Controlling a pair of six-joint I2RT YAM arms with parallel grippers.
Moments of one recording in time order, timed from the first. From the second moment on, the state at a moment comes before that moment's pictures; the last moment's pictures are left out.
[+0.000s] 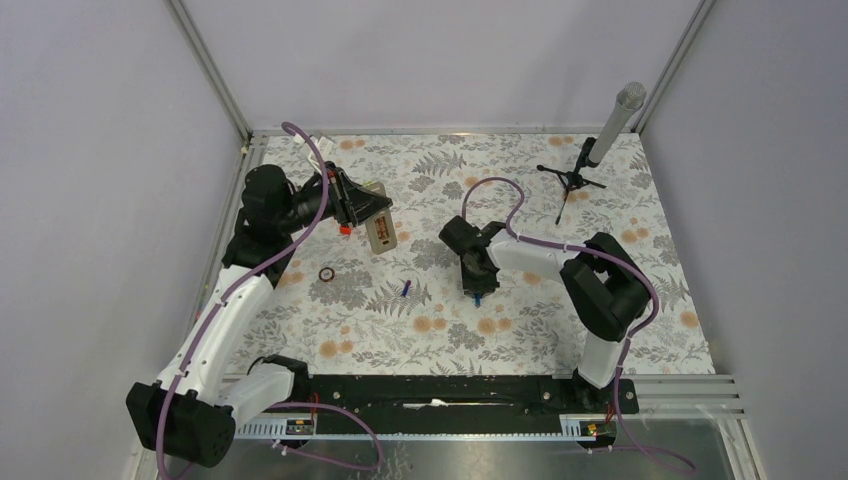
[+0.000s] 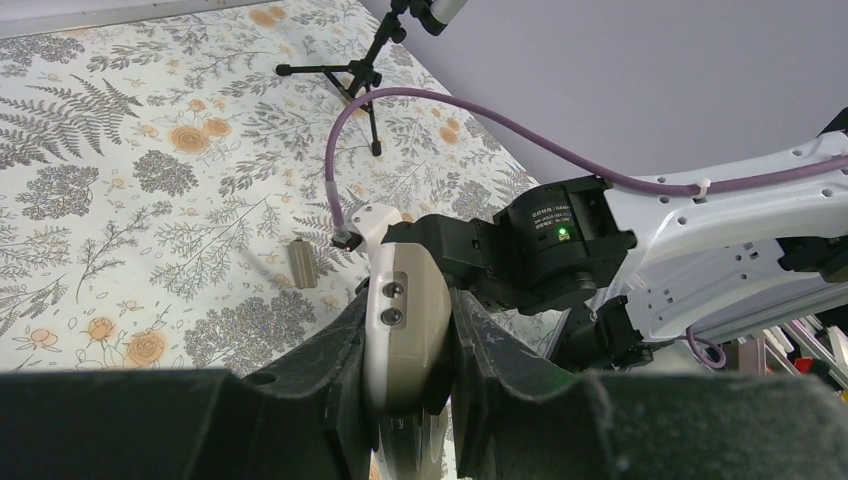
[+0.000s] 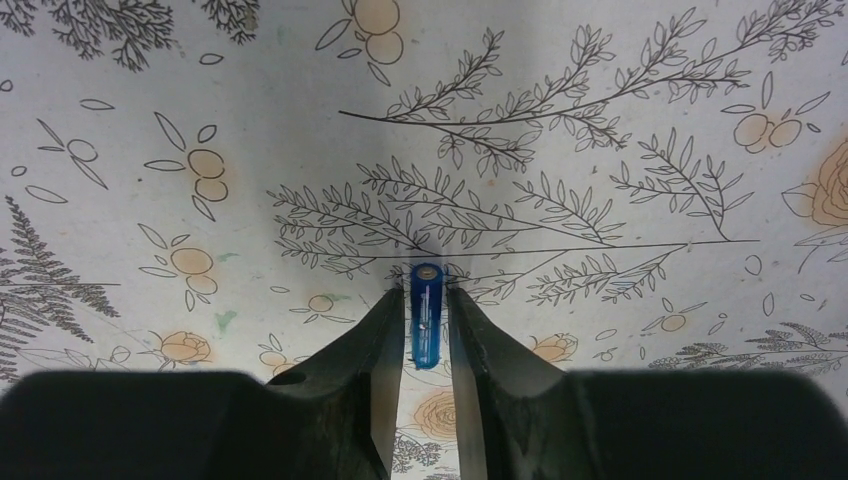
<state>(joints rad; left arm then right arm) -0.25 1.03 0.99 -0.05 0.77 -0.46 0.78 1.81 1.13 -0.73 0.19 0.70</state>
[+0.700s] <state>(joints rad) -0.30 1.20 0.97 0.00 0.71 -0.70 0.76 1.49 1.27 -0.60 0.20 0.62</state>
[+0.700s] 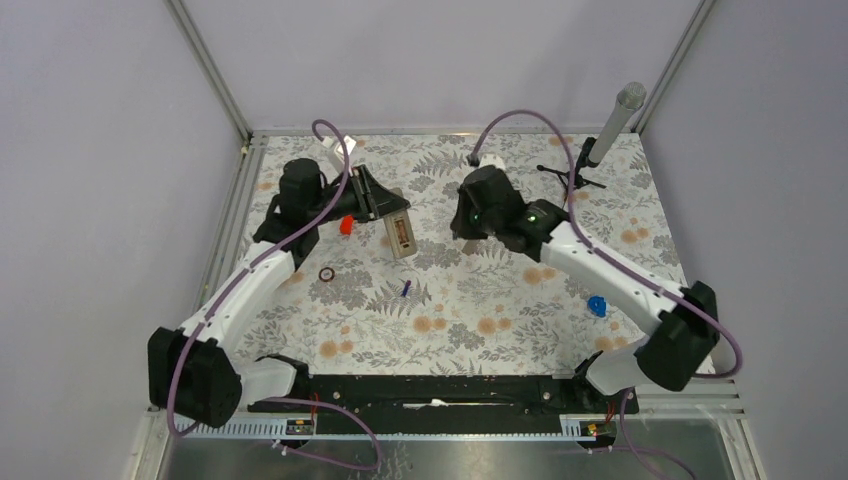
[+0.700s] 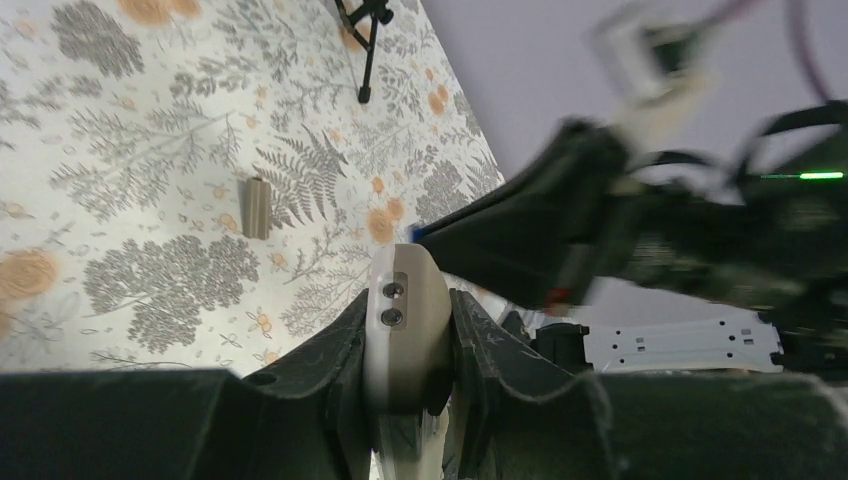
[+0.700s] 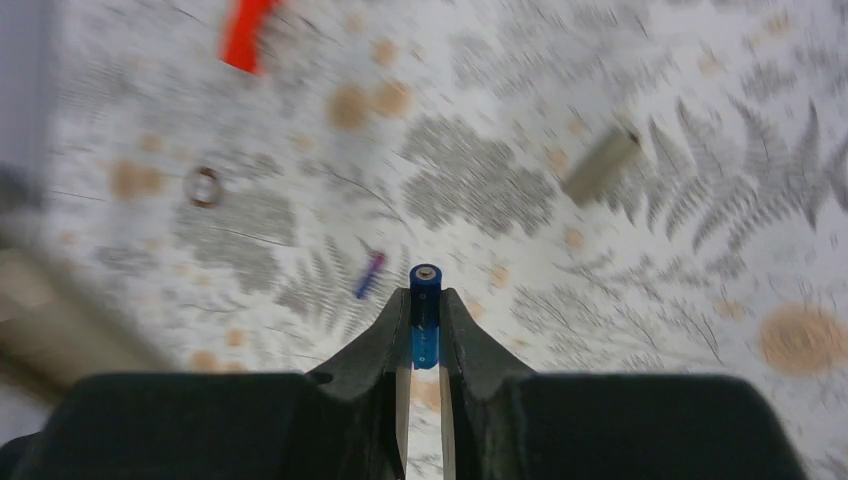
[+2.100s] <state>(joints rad) -0.35 1.42 1.15 -0.12 0.72 -1.00 0.78 1.44 1.31 -0.22 -0.10 0.40</state>
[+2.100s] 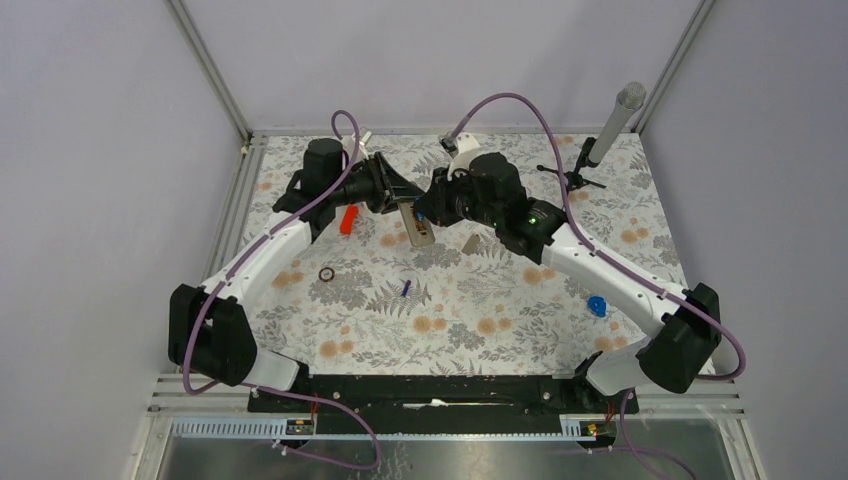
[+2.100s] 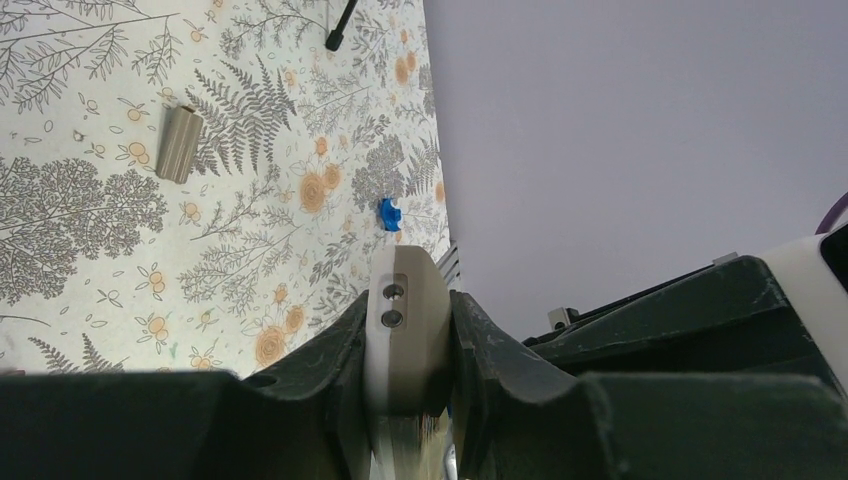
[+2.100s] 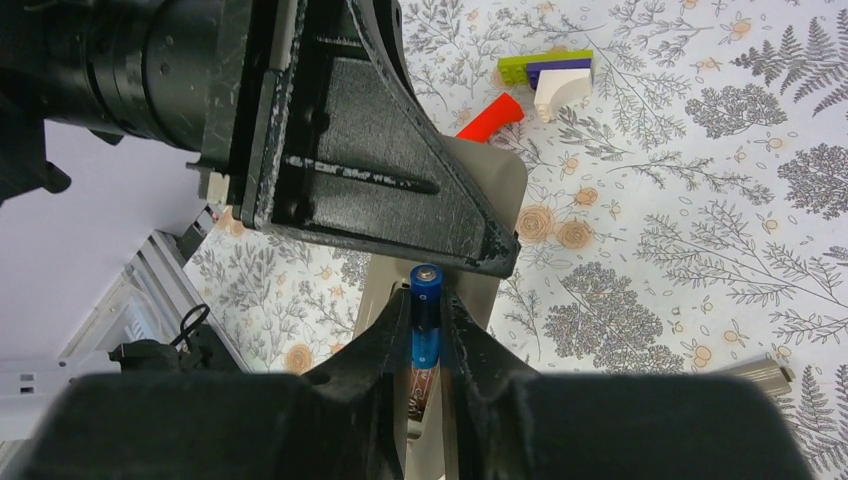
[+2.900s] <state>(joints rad) -0.34 1.43 1.16 -0.15 0.72 -1.00 0.79 1.41 1.24 -0.19 -0.17 0.34</state>
